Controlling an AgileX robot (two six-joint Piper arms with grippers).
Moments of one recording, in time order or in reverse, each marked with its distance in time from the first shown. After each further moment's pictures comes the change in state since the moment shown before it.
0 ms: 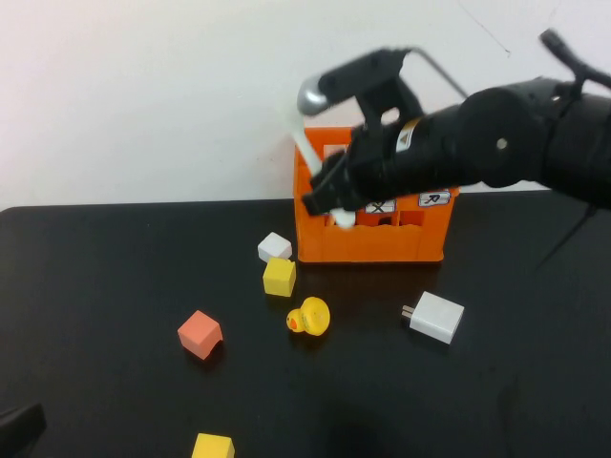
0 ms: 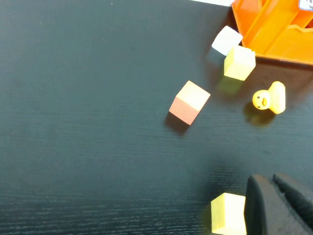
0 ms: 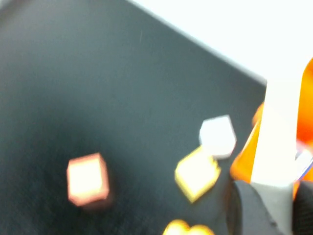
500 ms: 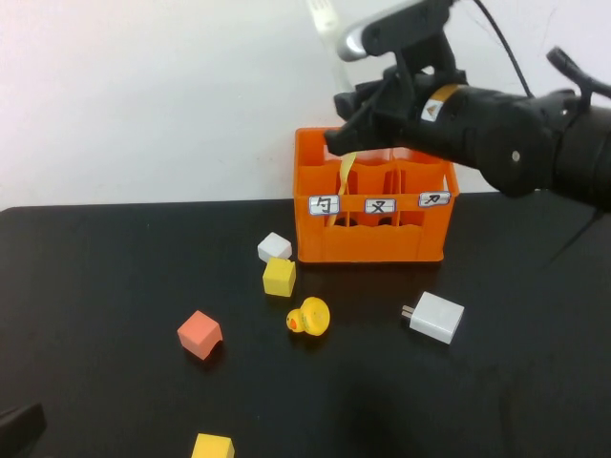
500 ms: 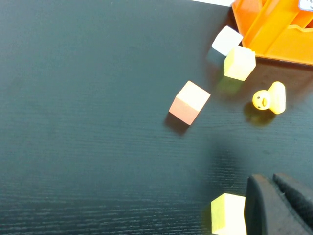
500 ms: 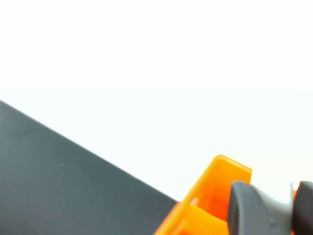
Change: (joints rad) right arm -0.066 0.028 0.049 -0.060 -0.435 0.002; left arm 0.000 0.000 0.000 0.000 0.000 0.000
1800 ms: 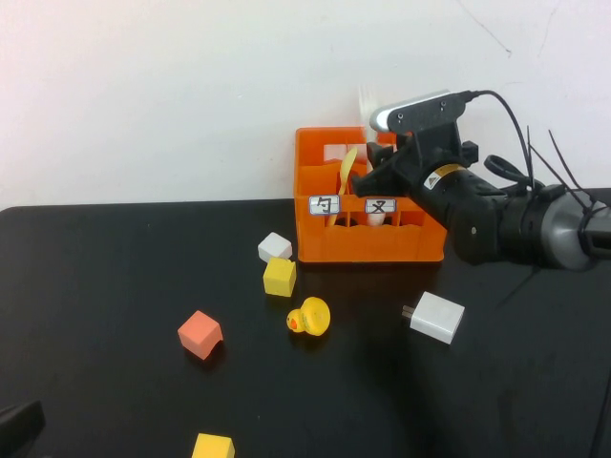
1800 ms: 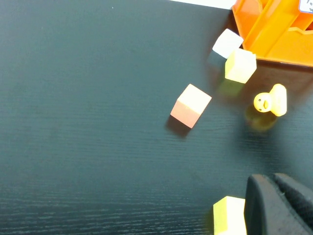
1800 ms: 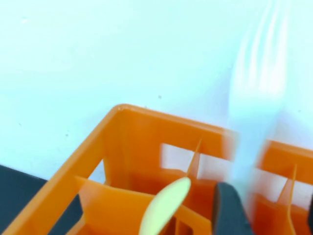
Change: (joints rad) right arm -0.073 0.292 0.057 0.150 -0.439 -0.055; left arm 0.000 0.000 0.000 0.012 -0.009 0.000
